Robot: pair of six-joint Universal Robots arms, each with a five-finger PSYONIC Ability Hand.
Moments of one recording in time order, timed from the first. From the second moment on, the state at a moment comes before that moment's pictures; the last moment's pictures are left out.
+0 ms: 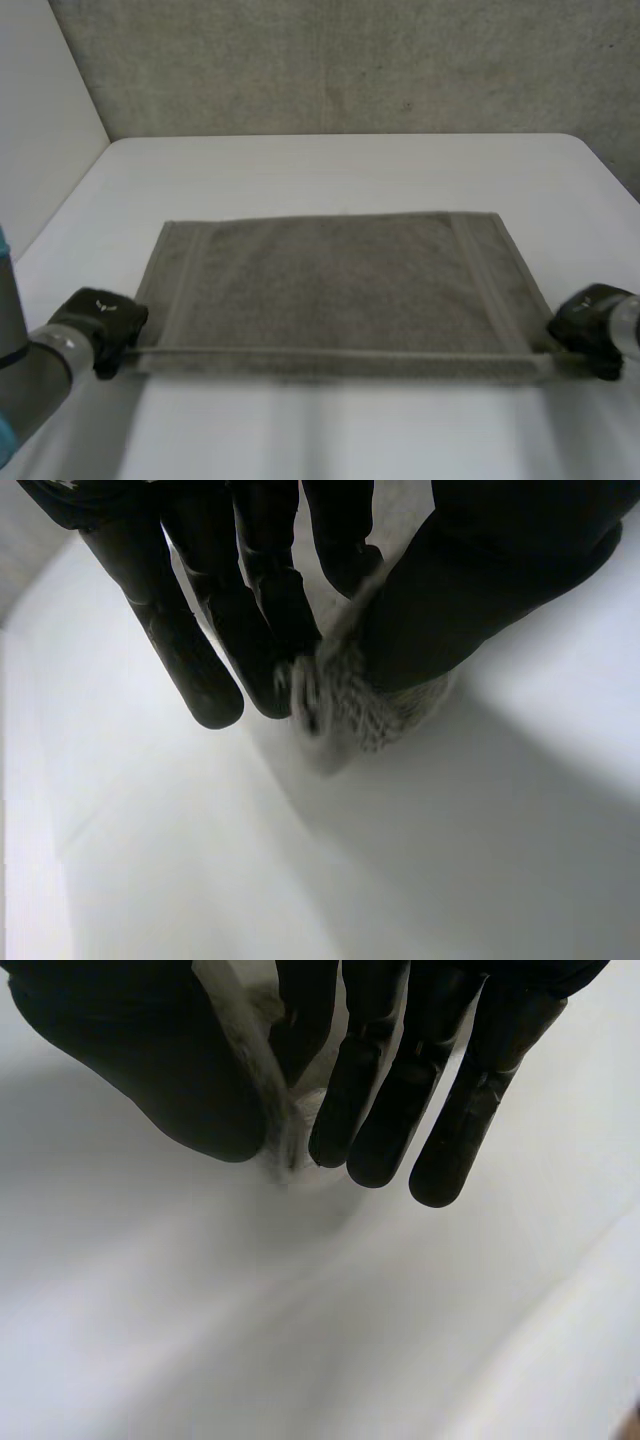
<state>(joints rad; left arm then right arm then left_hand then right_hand) 4.52 -1.75 -1.88 2.98 -1.62 3.78 1.64 -1.22 1.60 0.50 1.56 2.08 1.21 1.22 1.22 1.22 1.04 0.97 1.18 1.18 1.19 0.97</state>
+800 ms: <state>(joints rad) 4.40 -2.50 -0.92 3.22 -1.75 3.83 1.85 -0.60 0.91 -0.26 1.63 2.09 1.21 1.22 1.22 1.22 1.04 0.99 1.18 1.19 1.20 0.99</state>
